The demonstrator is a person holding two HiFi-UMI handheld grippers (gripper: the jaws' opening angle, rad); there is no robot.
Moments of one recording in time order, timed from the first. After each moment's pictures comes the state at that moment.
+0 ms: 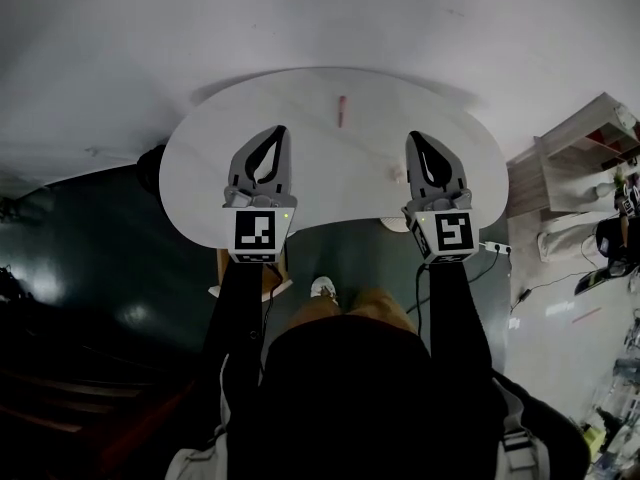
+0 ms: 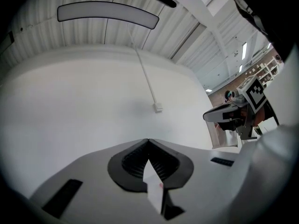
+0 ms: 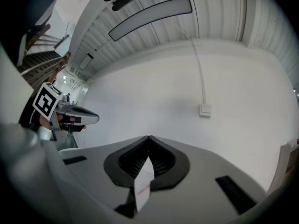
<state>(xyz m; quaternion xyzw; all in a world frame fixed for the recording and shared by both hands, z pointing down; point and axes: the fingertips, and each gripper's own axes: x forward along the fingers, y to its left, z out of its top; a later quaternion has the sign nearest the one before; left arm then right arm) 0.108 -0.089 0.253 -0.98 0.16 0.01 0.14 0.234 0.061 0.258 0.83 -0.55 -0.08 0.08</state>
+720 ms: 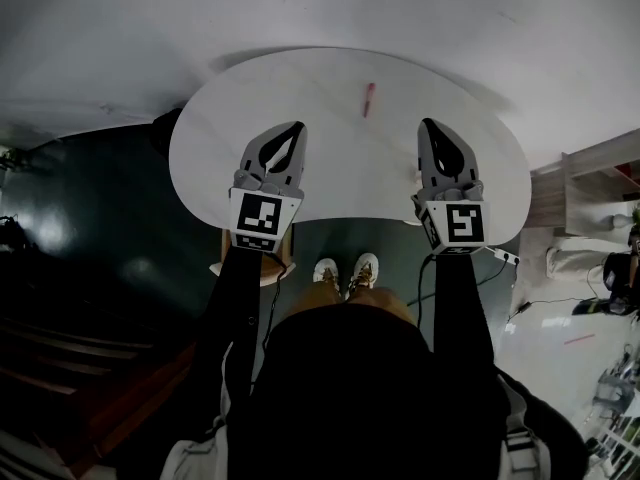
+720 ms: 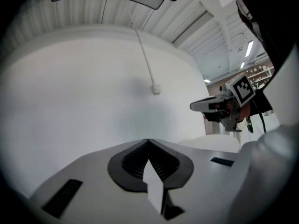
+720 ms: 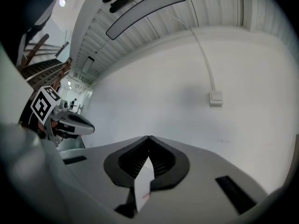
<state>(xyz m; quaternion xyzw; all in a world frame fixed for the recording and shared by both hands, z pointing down) 0.128 -0.116 0.315 -0.98 0.14 -0.09 0.10 0.265 0.006 0.285 0.80 -0.59 -0.05 0.06</state>
